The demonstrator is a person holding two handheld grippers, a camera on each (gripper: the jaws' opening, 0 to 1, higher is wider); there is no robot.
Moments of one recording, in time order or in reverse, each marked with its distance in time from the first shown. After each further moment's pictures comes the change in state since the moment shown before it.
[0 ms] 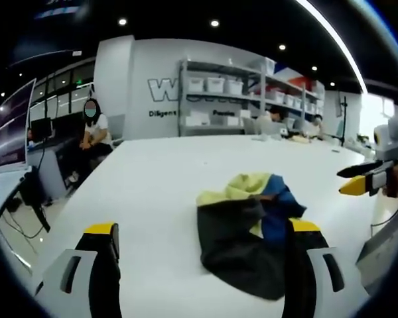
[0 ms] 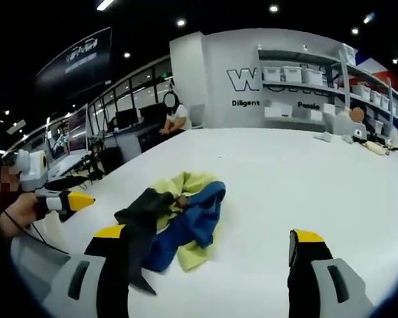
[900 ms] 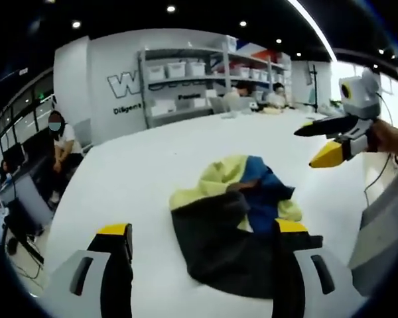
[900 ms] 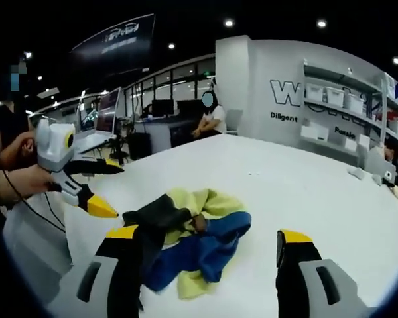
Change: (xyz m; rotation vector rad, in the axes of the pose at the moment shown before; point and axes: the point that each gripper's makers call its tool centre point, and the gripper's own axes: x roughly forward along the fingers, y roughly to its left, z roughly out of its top) left arm 0.041 -0.036 -0.003 0.201 0.128 -0.179; right arm 0.045 0.027 0.036 -0.235 -0.016 0.177
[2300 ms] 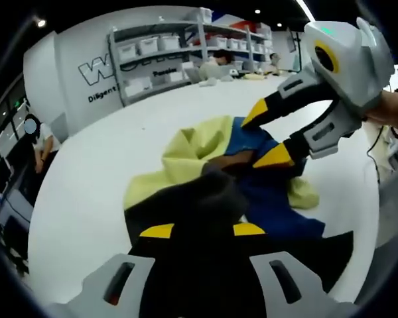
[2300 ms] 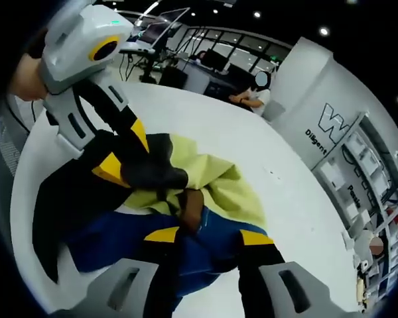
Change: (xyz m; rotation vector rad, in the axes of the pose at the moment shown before) left arm 0.083 -0.035 -0.038 0.093 0.183 -0.092; right arm 0.093 -0.007 -0.043 -0.564 0.222 0.017
